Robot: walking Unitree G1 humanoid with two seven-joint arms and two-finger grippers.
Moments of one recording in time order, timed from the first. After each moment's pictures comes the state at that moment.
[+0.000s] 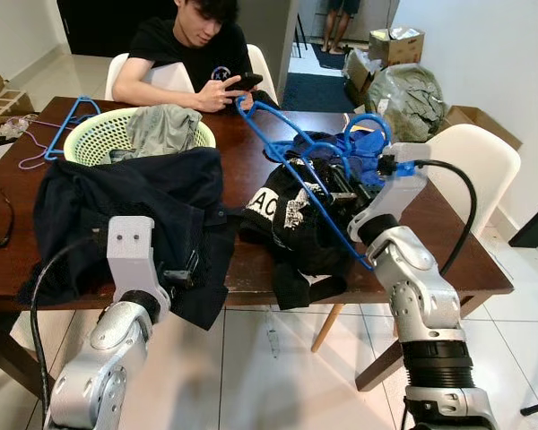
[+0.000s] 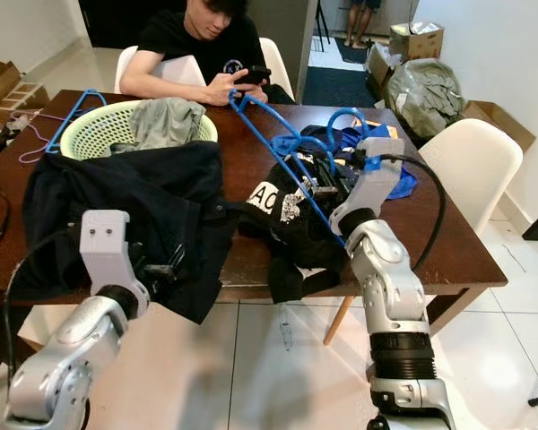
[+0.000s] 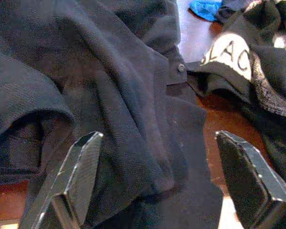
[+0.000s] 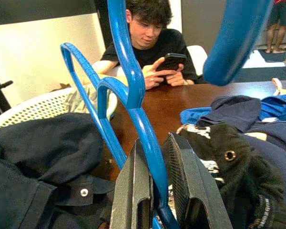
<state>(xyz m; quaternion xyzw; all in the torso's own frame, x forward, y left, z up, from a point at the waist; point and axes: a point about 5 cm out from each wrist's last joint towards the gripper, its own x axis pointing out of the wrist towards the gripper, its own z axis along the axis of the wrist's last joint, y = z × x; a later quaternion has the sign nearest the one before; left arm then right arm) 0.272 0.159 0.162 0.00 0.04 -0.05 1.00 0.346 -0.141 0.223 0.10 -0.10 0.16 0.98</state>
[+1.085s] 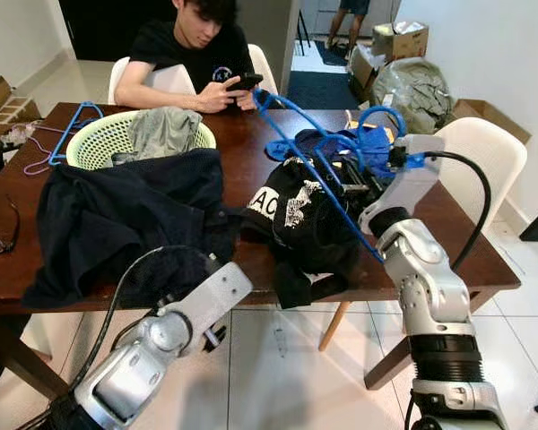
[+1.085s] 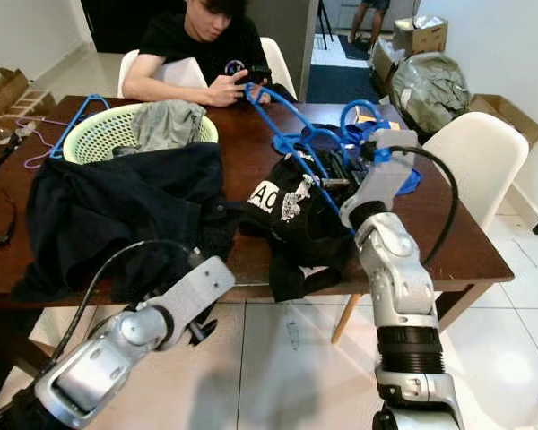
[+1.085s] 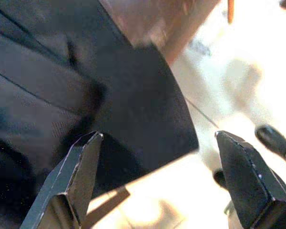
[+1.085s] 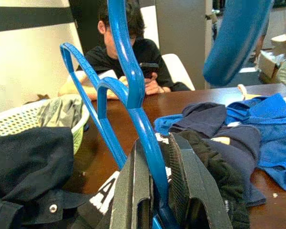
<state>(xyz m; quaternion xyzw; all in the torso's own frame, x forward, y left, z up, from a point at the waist) 0.273 0.124 0.111 0.34 0.24 -0.24 0.88 0.348 -0.161 0.236 0.08 -0.12 0.10 0.98</state>
